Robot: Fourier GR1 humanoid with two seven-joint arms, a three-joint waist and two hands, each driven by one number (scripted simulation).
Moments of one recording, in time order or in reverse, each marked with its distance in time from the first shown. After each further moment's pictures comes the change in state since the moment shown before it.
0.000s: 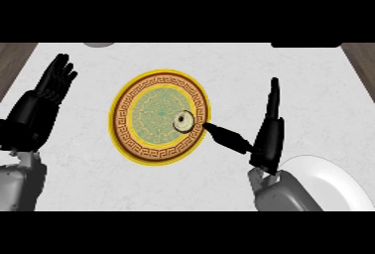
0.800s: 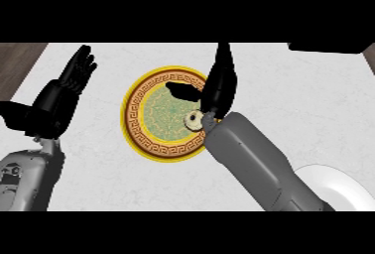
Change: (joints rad) left arm -0.093 -0.021 -0.070 0.073 -0.012 0.019 -0.017; right arm -0.528 0.160 -0.036 0.513 0.122 0.016 0.249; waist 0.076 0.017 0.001
